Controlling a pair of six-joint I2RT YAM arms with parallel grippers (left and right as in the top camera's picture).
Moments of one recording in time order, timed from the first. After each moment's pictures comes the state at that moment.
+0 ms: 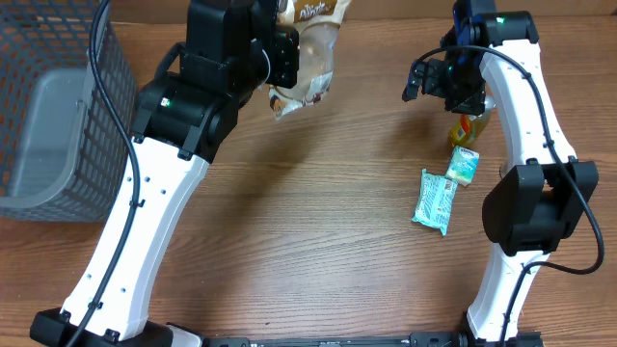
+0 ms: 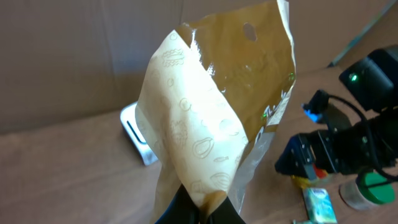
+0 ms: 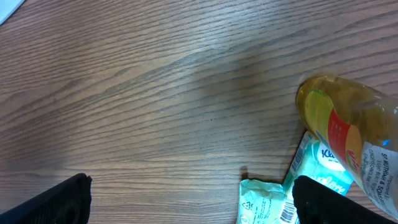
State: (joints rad) left arm -0.39 1.60 1.83 -0.70 0.08 -0.18; right arm 0.05 2.16 2.11 -1.36 -0.15 0.26
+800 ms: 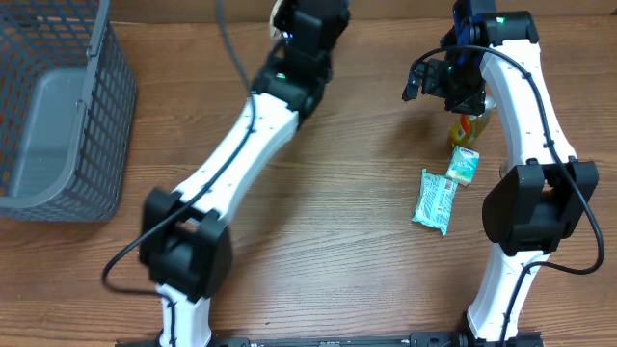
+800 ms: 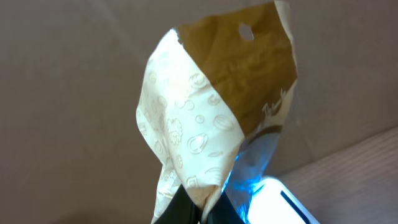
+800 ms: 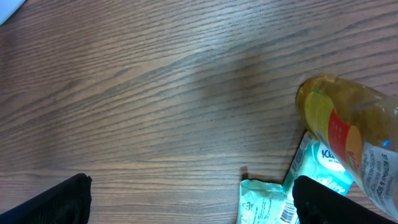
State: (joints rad) left arm -0.53 2.05 1.83 0.04 -0.55 0.45; right arm 0.05 2.16 2.11 -1.36 -0.15 0.26
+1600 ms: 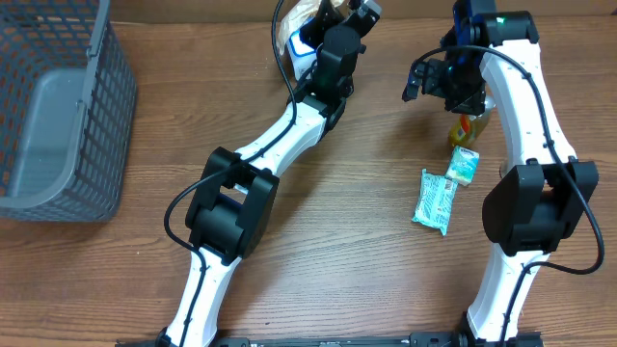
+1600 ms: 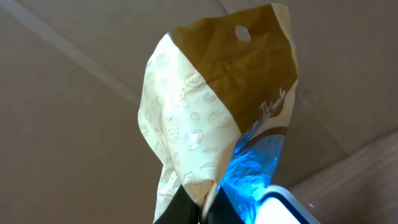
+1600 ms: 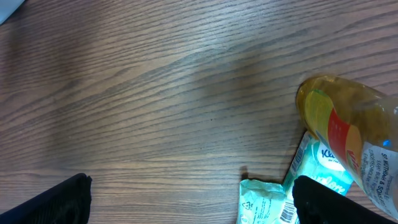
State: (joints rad) left arm -0.55 2.34 1.83 0.43 -0.62 0.70; right arm 0.05 2.16 2.11 -1.36 -0.15 0.26
